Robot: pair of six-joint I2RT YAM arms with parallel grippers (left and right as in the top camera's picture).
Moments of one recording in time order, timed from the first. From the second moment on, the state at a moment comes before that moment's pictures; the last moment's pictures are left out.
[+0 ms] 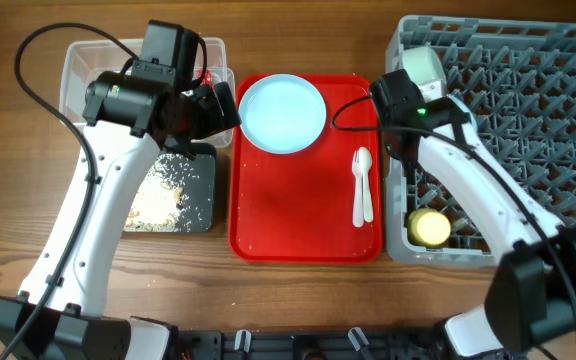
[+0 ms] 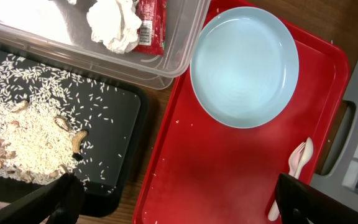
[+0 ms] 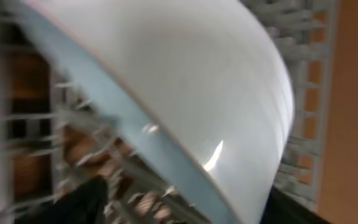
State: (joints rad) left arm -0.26 1.57 1.60 -1.19 0.00 -0.57; right arm 0.34 1.66 1.26 -1.00 0.73 0.16
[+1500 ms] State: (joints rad) left arm -0.26 1.57 1.60 -1.19 0.00 -0.57; right arm 0.47 1.88 1.26 -0.40 -0.04 0.84
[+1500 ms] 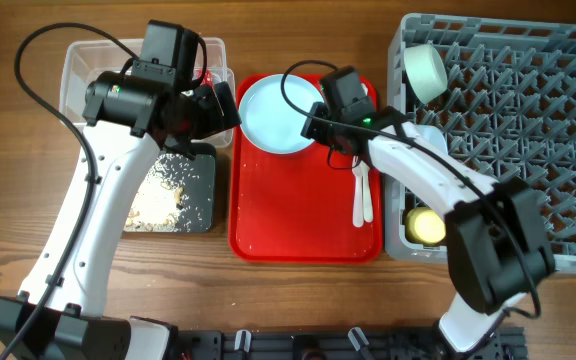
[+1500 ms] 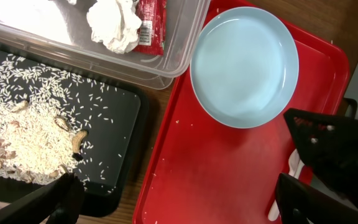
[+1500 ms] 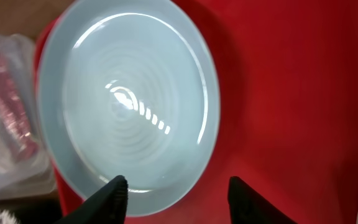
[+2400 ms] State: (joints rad) left arm -0.26 1.57 1.60 -1.19 0.00 -0.57; right arm 0.44 1.95 1.29 -0.64 -0.03 0.83
